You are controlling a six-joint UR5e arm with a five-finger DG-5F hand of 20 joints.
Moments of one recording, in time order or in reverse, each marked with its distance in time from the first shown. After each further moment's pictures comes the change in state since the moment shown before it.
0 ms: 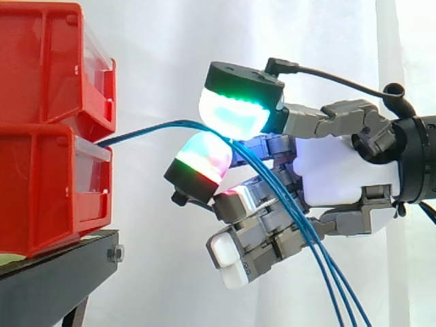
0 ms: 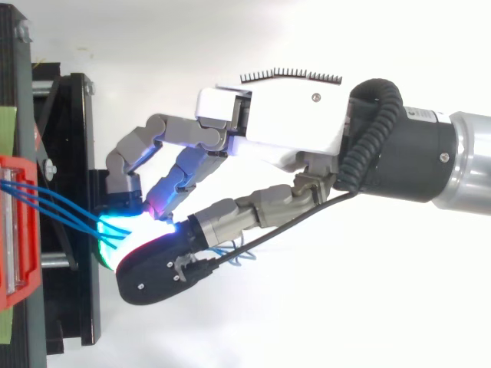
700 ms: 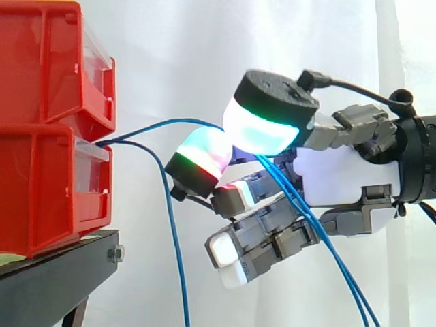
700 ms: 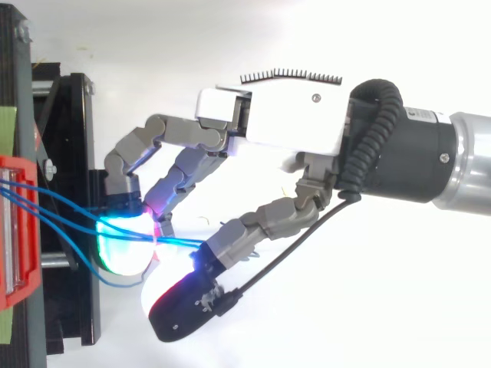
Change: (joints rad) arm 0.000 0.000 0.000 0.000 0.000 0.000
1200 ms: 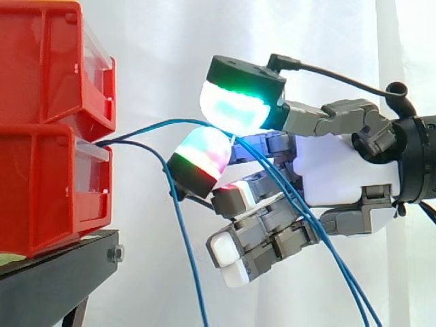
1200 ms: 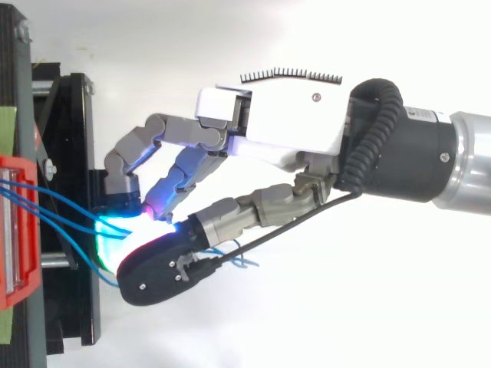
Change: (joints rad) arm 0.000 0.000 0.000 0.000 0.000 0.000
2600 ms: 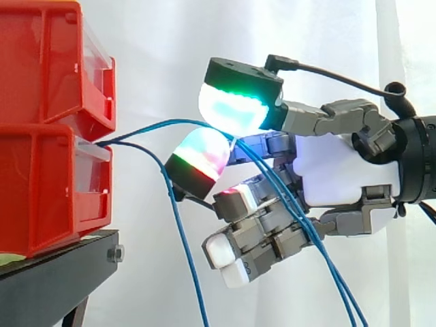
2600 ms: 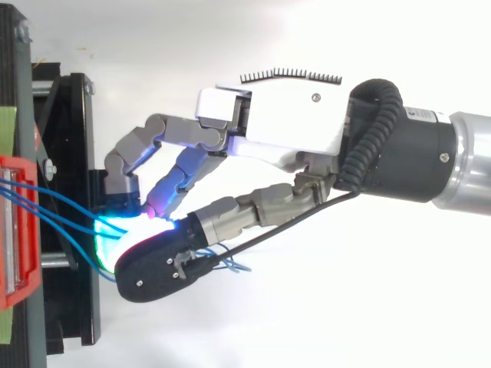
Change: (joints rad) arm 0.000 0.000 0.000 0.000 0.000 0.002
